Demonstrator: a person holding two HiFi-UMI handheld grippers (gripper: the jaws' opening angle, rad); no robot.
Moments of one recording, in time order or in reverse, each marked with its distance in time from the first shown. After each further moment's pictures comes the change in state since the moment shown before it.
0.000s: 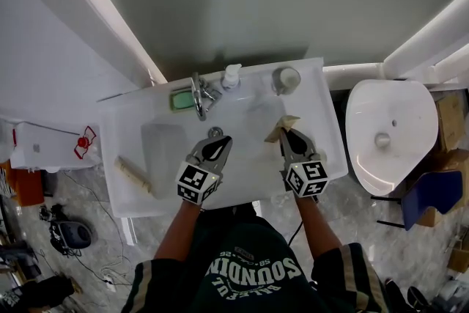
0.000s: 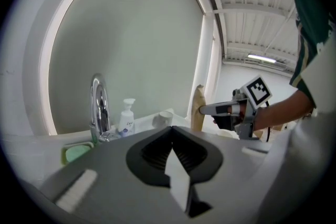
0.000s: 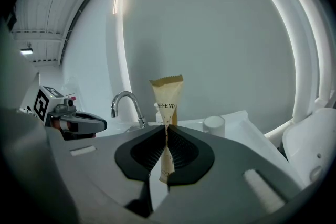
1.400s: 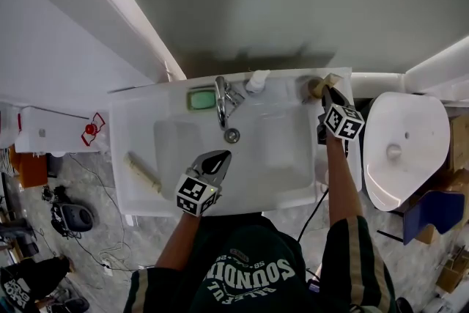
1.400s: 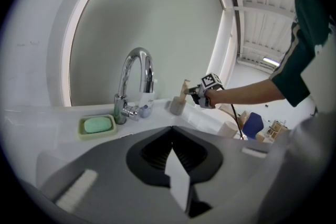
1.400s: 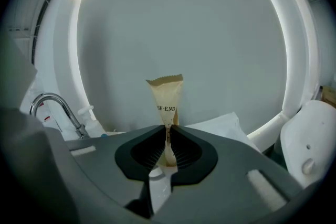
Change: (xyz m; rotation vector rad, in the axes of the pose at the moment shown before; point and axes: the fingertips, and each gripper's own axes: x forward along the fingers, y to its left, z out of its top) left arm -0.034 0.047 -0.060 -0.150 0.112 0.074; right arm 0.150 -0.165 0.018 0.097 0.096 -0.203
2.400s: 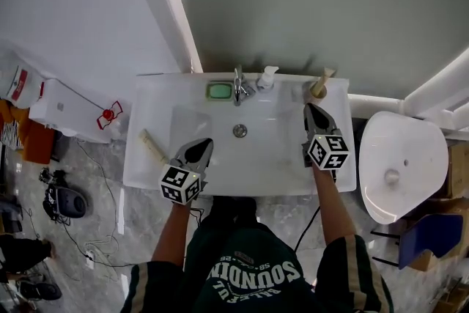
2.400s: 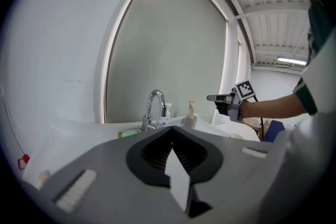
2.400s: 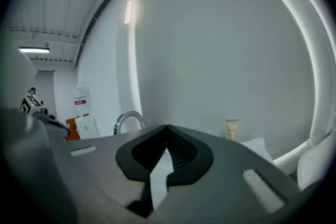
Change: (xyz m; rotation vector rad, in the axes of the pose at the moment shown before) left arm -0.123 -0.011 0.028 -0.003 -0.207 0.239; right arm -0.159 0.152 0.027 -0.178 -0.207 0.323
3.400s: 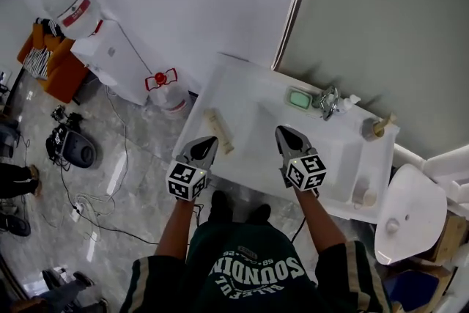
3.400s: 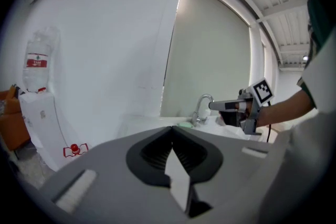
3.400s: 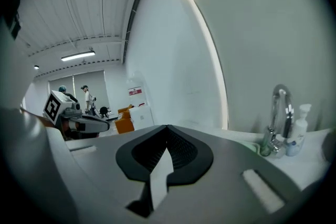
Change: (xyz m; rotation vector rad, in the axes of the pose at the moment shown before) left arm -0.201 0.157 -0.043 -0.087 -0.055 0.293; right arm 0.065 0.370 -0.063 -0.077 0.129 0.527
